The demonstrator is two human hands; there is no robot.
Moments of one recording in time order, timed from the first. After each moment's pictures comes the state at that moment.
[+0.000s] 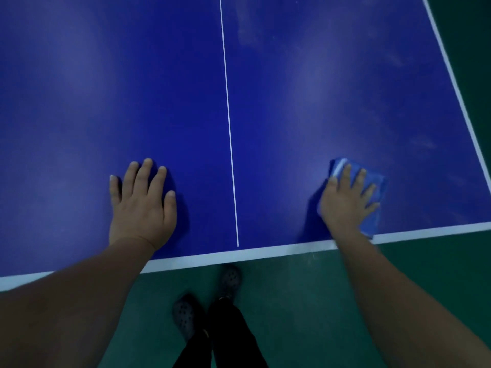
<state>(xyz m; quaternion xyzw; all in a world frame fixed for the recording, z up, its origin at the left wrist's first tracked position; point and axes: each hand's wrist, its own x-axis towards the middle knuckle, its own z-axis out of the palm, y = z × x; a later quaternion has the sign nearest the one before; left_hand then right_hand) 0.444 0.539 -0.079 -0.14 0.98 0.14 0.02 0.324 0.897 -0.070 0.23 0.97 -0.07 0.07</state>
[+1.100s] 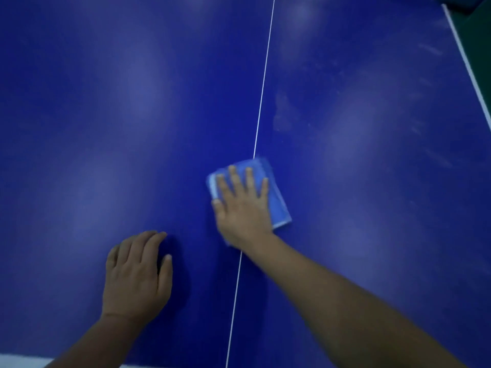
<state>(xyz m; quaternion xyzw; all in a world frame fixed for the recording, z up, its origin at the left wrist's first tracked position) 0.401 0.536 -0.071 -0.23 0.96 0.14 -0.07 0.206 0.669 -0.082 -0.32 0.94 -0.04 0.07</state>
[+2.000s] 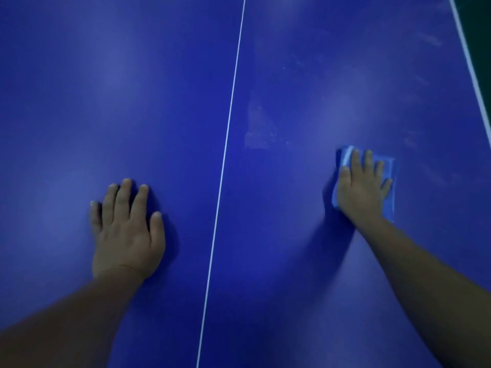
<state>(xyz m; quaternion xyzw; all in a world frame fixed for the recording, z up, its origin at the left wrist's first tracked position) 0.226 0.519 -0.074 -0.29 0.94 0.15 -0.01 -0.027 0.863 -0.071 0.02 1.00 -0.03 0.07</state>
